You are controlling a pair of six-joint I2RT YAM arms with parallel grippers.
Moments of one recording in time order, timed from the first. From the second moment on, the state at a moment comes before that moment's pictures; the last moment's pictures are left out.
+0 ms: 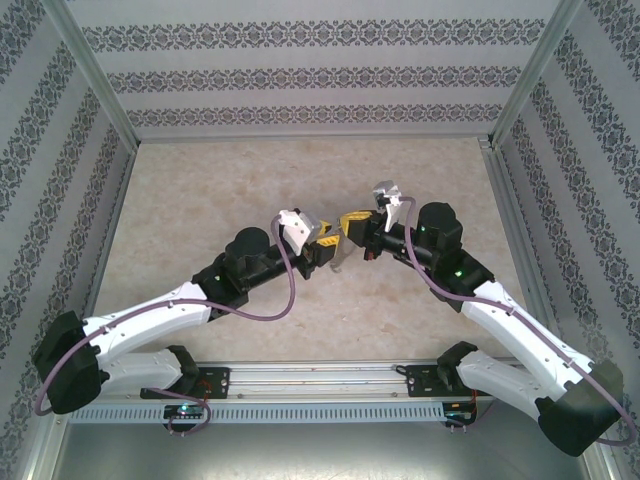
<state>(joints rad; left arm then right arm) -0.86 1.16 0.76 0.31 0.09 -0.03 0.55 0.95 0.77 0.03 -0.49 0.35</state>
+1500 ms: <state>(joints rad) -0.88 1.21 0.76 0.41 0.04 -0.06 0.58 0.94 0.77 0.03 -0.48 0.35</state>
